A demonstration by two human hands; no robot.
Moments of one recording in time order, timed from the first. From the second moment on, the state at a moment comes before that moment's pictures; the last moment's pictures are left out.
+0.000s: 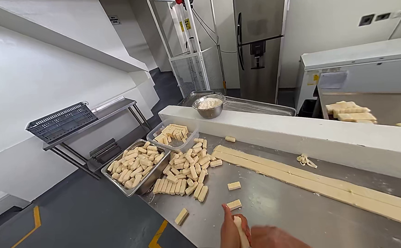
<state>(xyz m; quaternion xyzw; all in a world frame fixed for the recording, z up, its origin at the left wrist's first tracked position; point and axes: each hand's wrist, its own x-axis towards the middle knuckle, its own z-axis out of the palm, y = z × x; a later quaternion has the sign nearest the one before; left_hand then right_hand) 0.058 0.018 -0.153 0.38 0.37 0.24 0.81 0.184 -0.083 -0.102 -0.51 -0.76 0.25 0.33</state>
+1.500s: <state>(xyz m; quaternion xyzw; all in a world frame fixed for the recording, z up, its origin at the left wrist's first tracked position) 0.064 0.097 -0.178 0.76 0.35 0.02 0.54 0.222 -0.050 -0.192 -0.75 -0.48 0.40 0.21</state>
